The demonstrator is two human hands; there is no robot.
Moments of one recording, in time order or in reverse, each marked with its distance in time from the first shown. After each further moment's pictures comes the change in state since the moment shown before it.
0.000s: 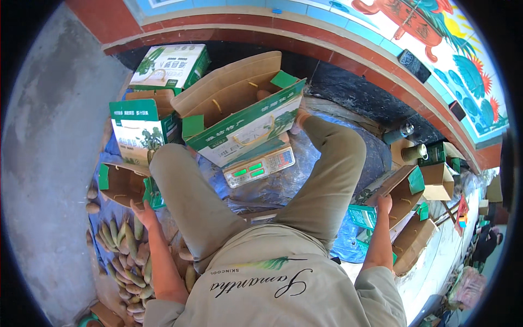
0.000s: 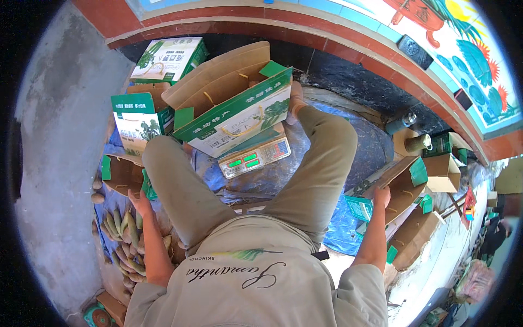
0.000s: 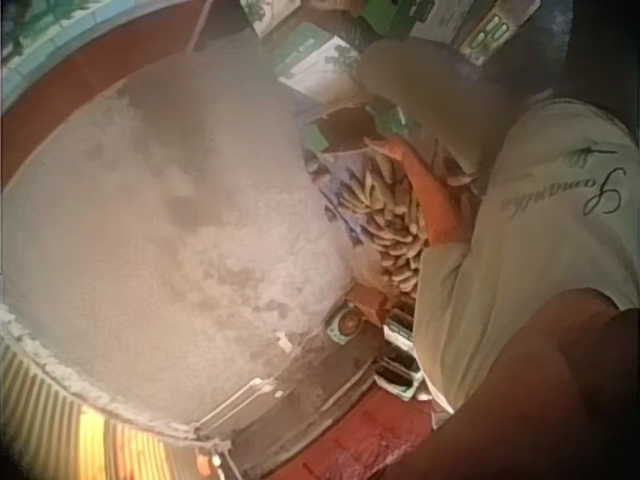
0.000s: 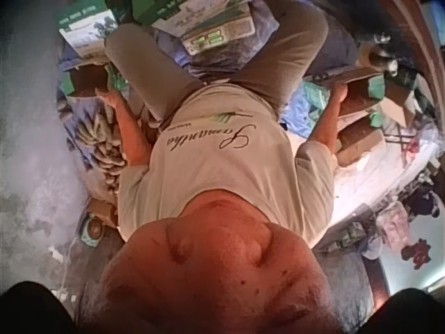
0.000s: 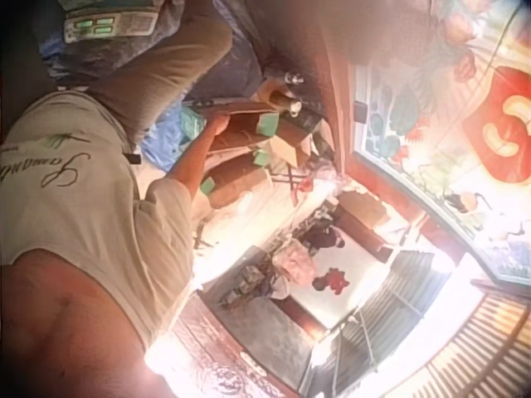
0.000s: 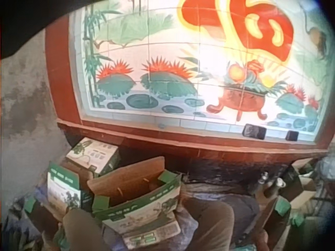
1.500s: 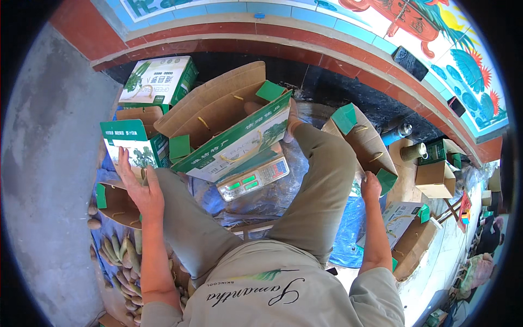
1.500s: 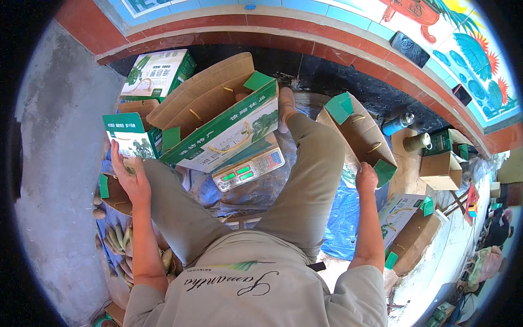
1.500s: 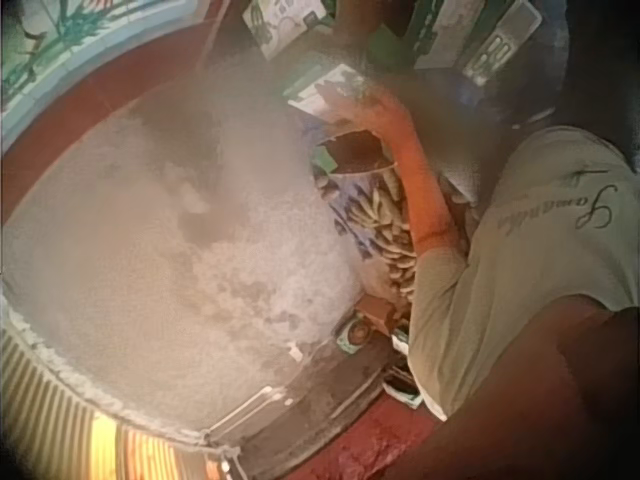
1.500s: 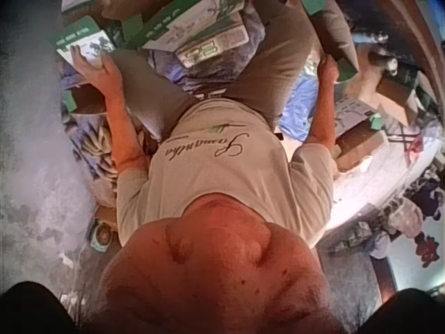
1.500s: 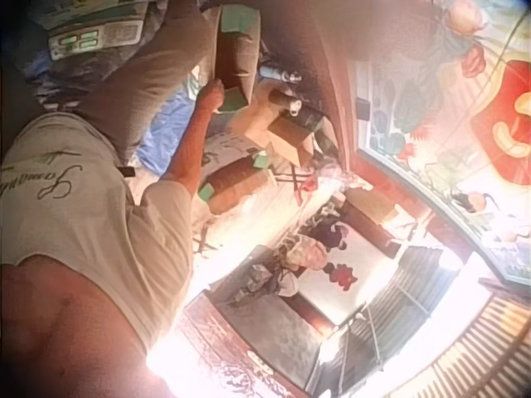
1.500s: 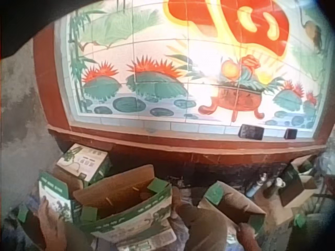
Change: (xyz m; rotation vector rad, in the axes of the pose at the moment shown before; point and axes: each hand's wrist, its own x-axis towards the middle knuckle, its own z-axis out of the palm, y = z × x) left_hand -0.073 0.267 0.095 0.111 -0.221 0.963; right_hand -0.007 -0.111 0.001 -0.167 0.127 -0.627
